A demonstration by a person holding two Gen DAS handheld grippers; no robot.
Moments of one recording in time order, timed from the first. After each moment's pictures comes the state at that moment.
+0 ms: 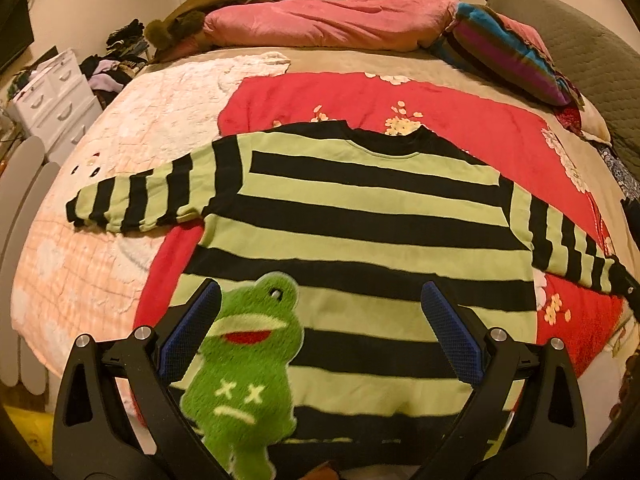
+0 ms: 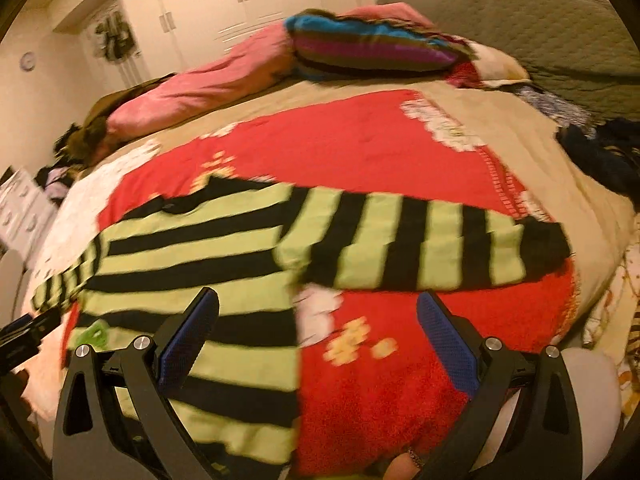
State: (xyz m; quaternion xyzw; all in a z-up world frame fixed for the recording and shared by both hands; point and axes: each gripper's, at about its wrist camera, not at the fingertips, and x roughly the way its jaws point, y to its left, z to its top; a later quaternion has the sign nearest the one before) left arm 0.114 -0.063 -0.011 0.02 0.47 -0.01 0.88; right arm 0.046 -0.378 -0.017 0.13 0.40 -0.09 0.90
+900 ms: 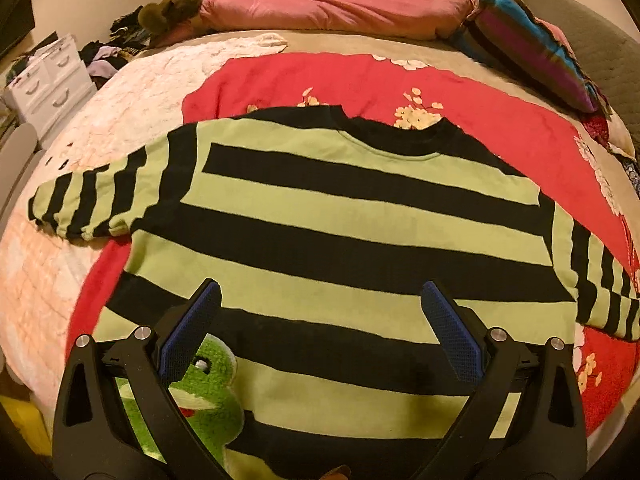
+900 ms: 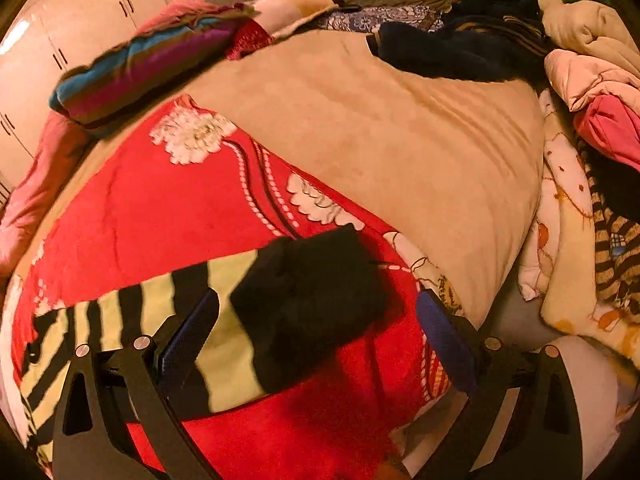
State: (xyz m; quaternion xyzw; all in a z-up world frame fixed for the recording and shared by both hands) left arm 0.184 -0.093 -0.084 0.01 0.47 0.01 0.88; right arm 0.037 -0.634 -0.101 0.27 0.42 -0.32 0.81
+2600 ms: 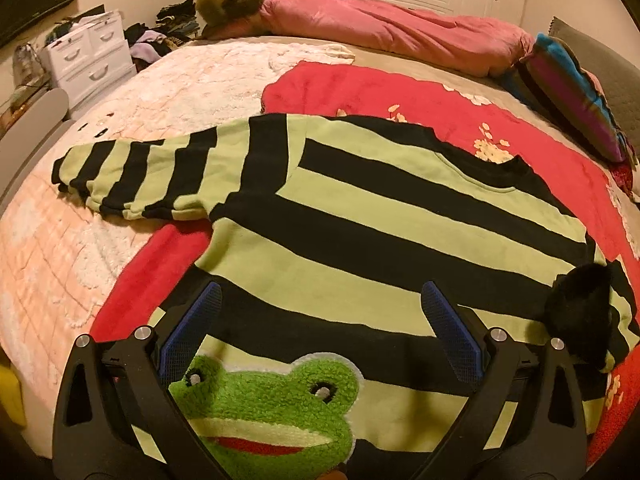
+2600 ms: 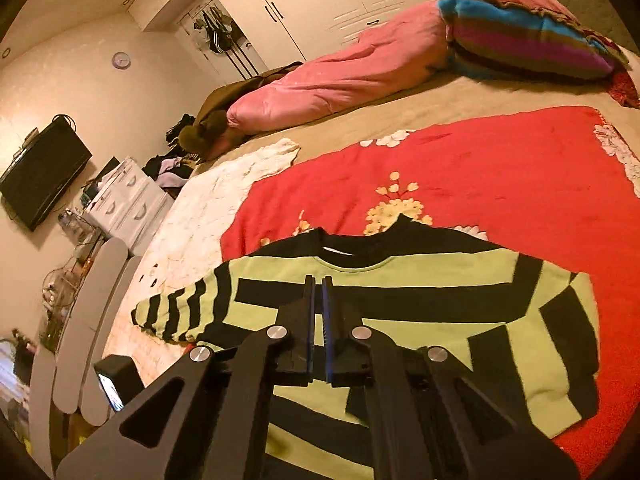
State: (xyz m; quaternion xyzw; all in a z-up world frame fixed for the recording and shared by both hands) left arm 0.179 -0.009 -0.098 -0.05 0.43 0.07 0.90; right arm 0.205 -0.279 0.005 0.20 0.39 0.16 0.89
